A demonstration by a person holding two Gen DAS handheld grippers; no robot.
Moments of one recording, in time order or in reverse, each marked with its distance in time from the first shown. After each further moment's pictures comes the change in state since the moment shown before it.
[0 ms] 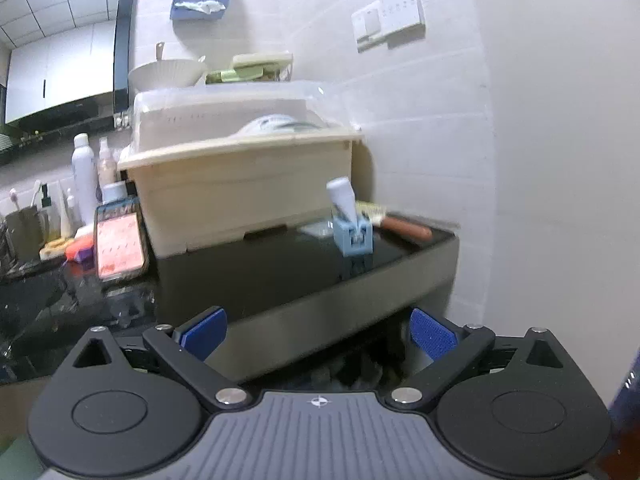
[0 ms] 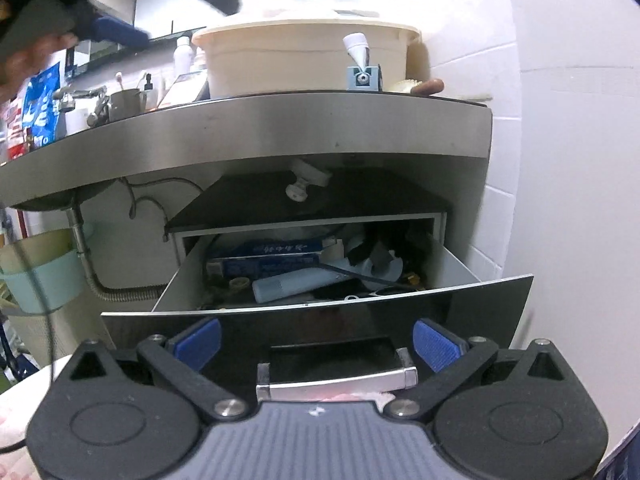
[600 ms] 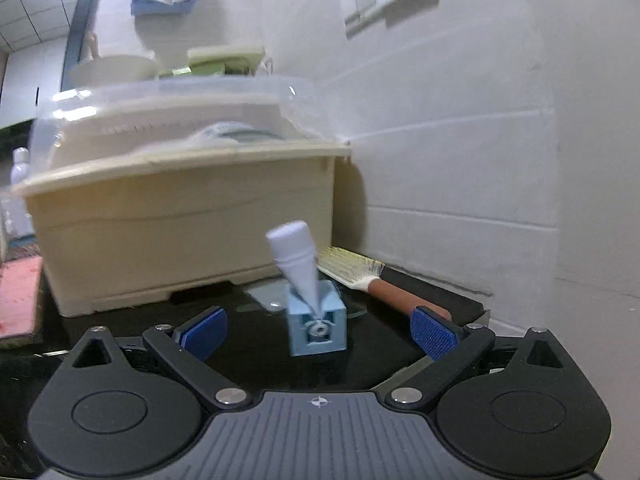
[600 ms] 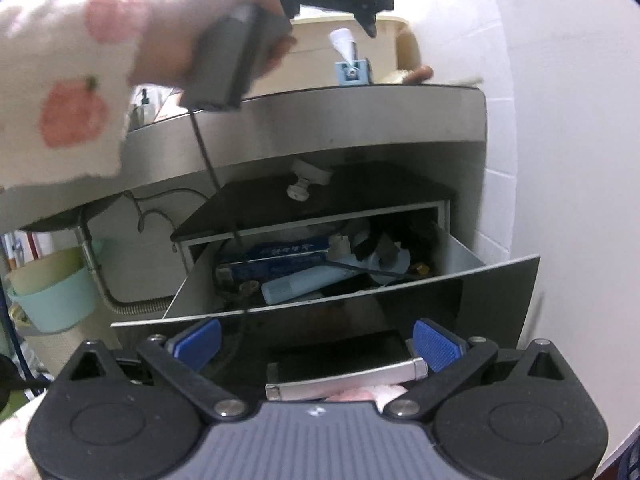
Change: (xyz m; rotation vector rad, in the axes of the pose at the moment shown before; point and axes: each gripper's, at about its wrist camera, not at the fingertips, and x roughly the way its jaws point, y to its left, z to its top) left arm 0.171 -0.050 0.037 -0.015 -0.056 0.015; right arm 0.001 -0.015 -0.004 0.097 0.007 0.048
